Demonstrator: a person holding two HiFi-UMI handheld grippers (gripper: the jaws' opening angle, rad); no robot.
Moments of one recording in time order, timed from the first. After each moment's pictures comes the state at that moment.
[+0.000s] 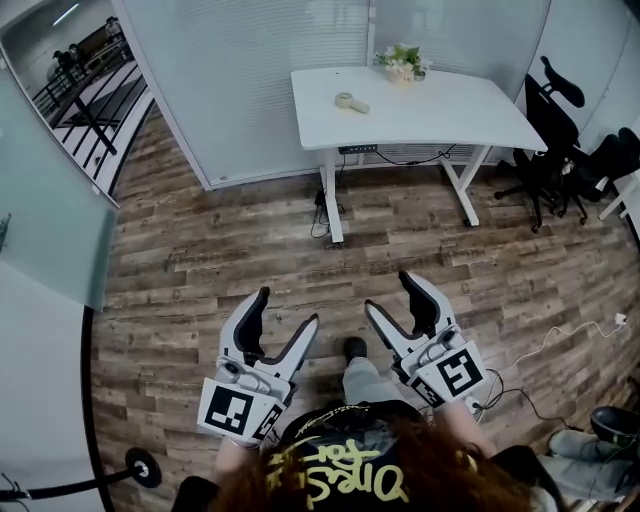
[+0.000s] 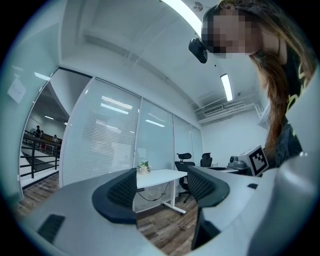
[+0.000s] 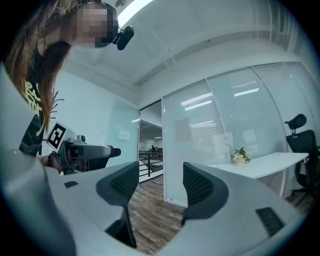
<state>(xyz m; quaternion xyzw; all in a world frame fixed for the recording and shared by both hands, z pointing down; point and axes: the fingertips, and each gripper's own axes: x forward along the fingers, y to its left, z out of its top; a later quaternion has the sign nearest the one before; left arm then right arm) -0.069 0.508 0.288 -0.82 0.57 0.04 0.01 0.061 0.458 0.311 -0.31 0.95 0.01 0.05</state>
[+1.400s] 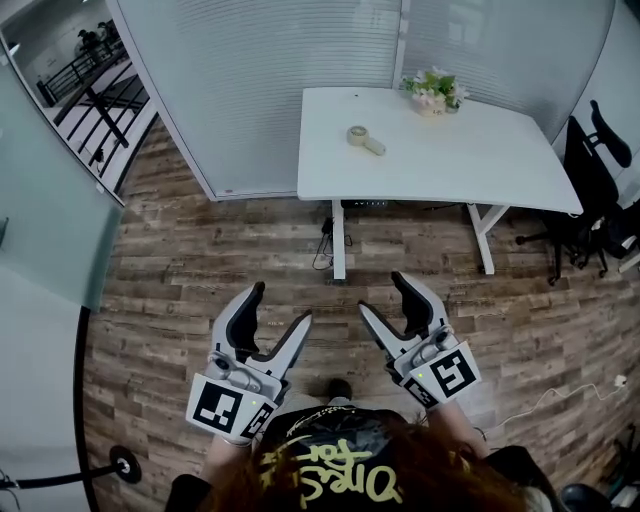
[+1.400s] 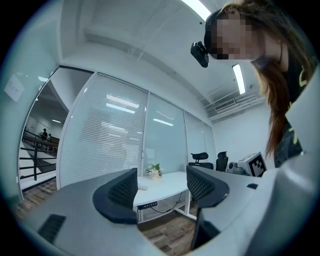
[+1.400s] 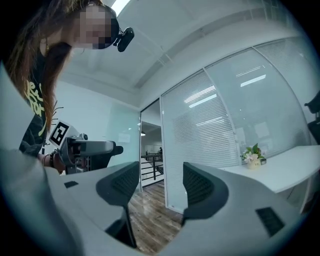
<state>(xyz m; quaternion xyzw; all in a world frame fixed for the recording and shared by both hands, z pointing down) -0.069 0.271 0.274 -0.79 0.61 0.04 0.01 0.048 0.211 0.312 -0.24 0.97 -0.02 0.06</state>
